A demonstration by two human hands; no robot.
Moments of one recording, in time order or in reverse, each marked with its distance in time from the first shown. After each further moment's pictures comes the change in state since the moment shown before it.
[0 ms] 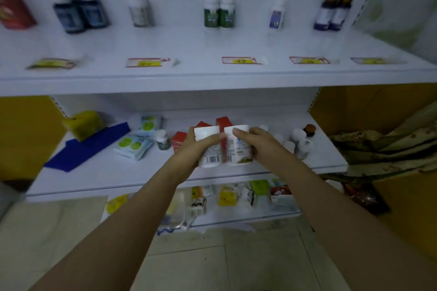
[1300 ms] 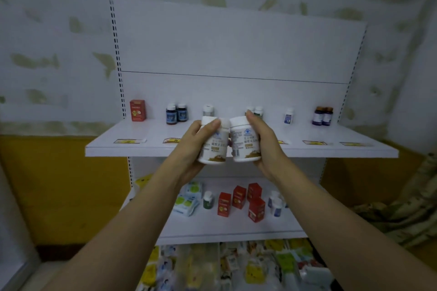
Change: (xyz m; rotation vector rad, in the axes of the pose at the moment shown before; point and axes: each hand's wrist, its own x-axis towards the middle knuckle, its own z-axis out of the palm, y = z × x) left_hand -0.263 0.190 -0.094 -0.160 -0.107 0.470; right_hand -0.202 -0.170 0.227 0.198 -0.078 -0.514
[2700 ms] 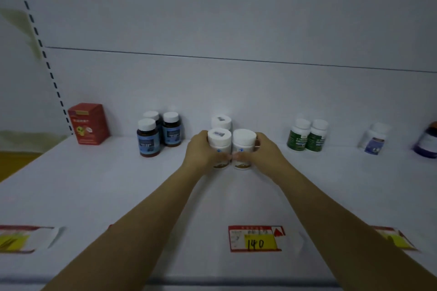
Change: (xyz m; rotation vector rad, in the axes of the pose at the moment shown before) left_hand 0.411 -0.120 -0.173 0.930 0.417 -0.149; right_hand 0.435 0.151 -0.098 -0.672 0.101 0.125
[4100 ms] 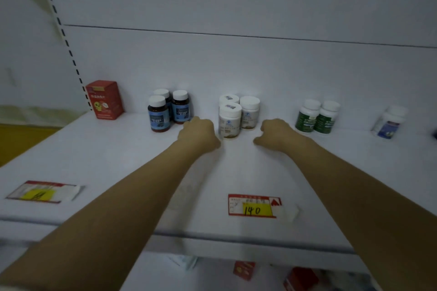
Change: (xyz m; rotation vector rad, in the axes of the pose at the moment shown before) left_hand -0.012 -0.001 -0.014 0.742 -0.148 -0.096; right_hand -0.003 -0.019 -0.018 -0.934 -0.200 0.055
